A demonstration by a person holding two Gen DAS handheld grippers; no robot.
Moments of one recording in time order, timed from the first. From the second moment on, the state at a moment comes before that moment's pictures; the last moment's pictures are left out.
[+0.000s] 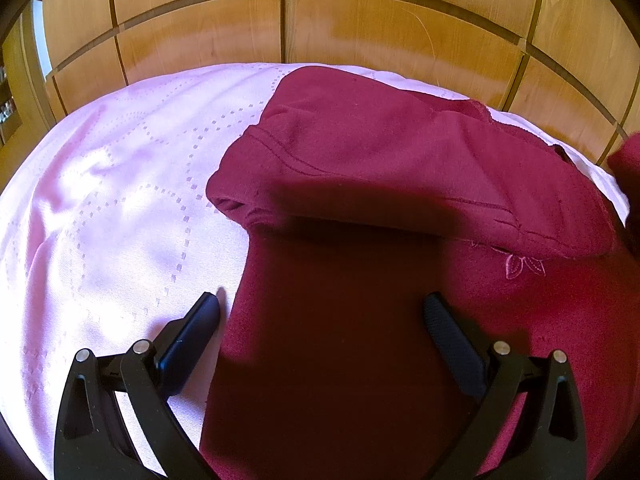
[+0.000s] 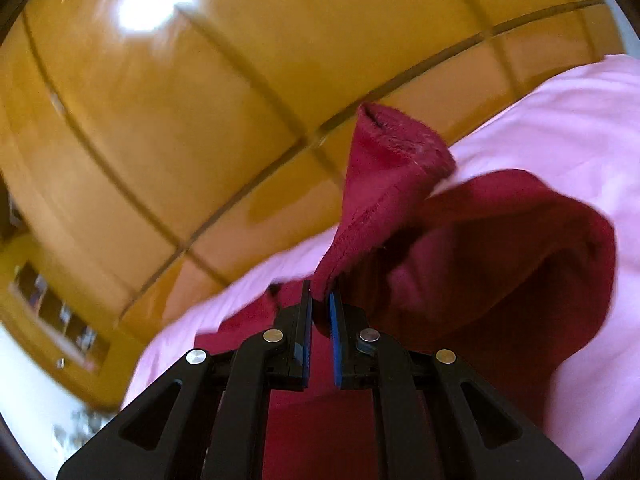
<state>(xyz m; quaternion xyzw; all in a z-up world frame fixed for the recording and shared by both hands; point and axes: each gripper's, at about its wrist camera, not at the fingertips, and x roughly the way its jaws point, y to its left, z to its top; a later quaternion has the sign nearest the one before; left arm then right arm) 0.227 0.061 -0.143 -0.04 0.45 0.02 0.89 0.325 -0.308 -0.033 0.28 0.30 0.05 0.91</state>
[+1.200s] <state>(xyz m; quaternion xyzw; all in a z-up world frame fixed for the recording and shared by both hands) 0.296 -0.049 -0.106 -0.15 0.50 -0.12 0.85 0.265 -0.383 -0.101 0.35 0.27 -0.03 0.90</state>
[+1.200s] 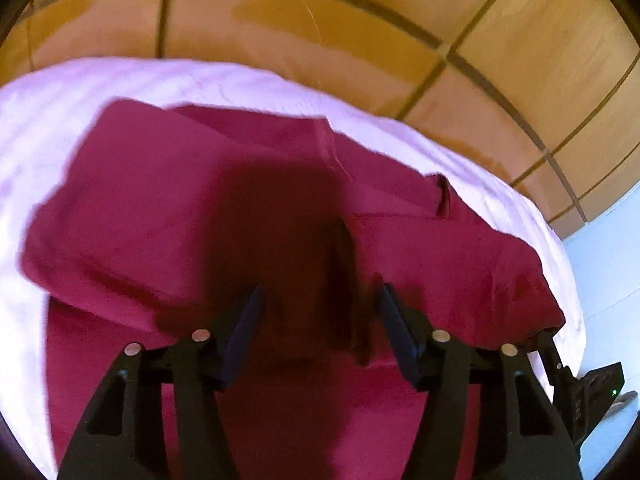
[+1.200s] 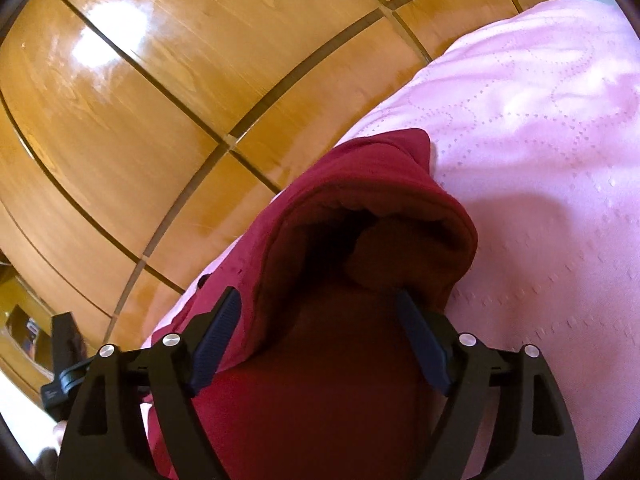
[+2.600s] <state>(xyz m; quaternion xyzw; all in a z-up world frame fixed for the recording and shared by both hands) 0.312 0.006 -0.122 -0.08 0.47 -0.04 0.88 0.241 -0.386 -0.086 0.37 0.23 -0.06 0.90</state>
